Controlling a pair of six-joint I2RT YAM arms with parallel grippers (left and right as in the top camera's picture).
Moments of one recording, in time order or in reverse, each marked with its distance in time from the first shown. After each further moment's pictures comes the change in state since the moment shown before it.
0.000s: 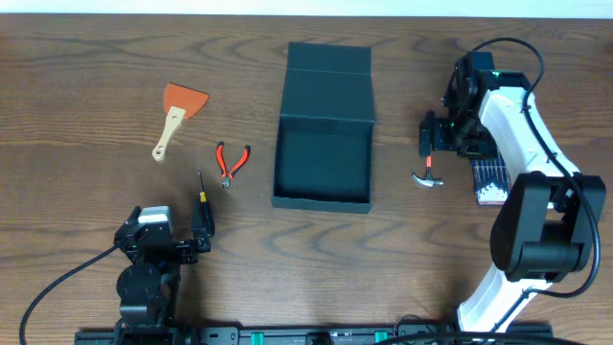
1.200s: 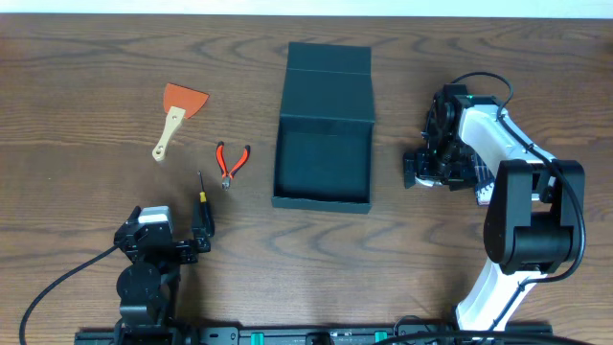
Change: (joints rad) left arm 0.000 0.000 0.000 0.000 0.000 0.000; right arm 0.040 0.041 -0.186 0.066 -0.060 -0.007
